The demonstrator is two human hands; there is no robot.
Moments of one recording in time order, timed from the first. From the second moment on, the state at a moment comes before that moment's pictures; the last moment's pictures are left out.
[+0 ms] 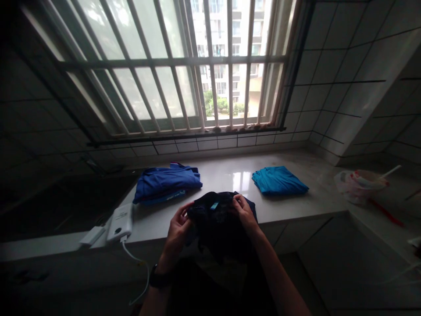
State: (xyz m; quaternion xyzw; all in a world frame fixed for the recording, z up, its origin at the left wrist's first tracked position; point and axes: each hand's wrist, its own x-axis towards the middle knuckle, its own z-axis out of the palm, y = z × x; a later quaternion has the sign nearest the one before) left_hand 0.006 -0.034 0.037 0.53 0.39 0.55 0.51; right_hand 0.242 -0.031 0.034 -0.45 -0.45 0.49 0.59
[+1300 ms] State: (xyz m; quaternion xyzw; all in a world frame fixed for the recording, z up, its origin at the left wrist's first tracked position) left_hand 0.026 -0.065 0.128 0.67 0.46 0.50 0.29; right_hand 0.207 -0.080 0.073 -0.41 -0.48 0.50 0.60
